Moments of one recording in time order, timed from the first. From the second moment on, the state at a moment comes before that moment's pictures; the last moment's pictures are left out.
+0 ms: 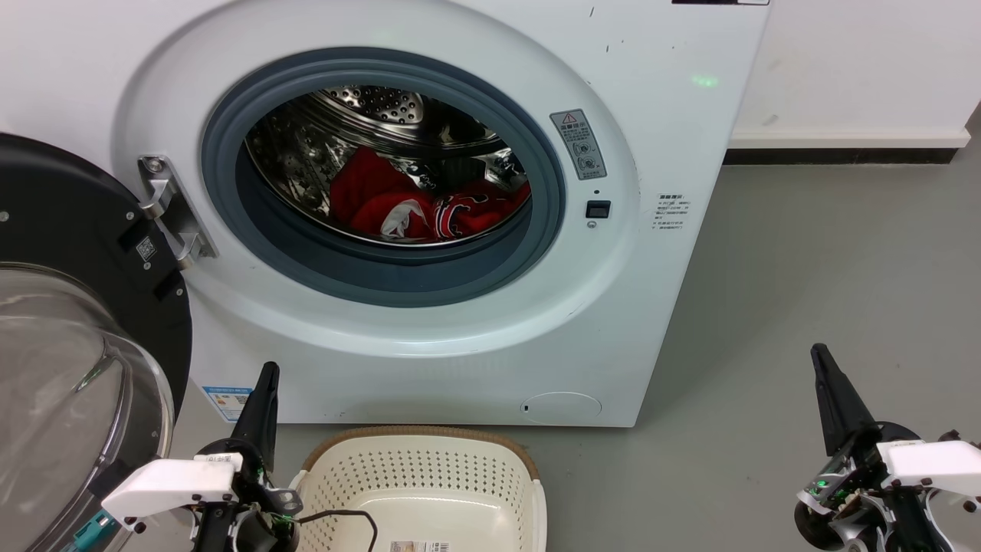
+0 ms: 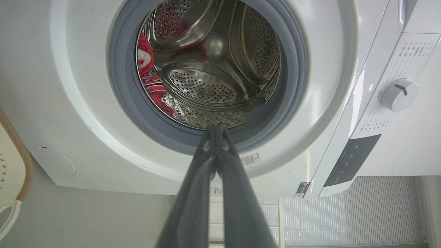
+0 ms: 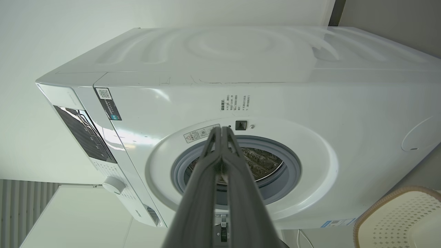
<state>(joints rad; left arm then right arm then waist) -0.11 0.05 0.11 0.25 -1.61 -0.13 0.11 -0.10 -0.05 -0.11 0.25 1.62 0.13 0.11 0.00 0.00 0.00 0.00</state>
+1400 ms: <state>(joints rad) -0.07 0.05 0.11 0.29 -1.61 -0.13 0.11 -0.06 -0.05 -0.11 0.28 1.62 0.13 0.11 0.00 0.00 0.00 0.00</state>
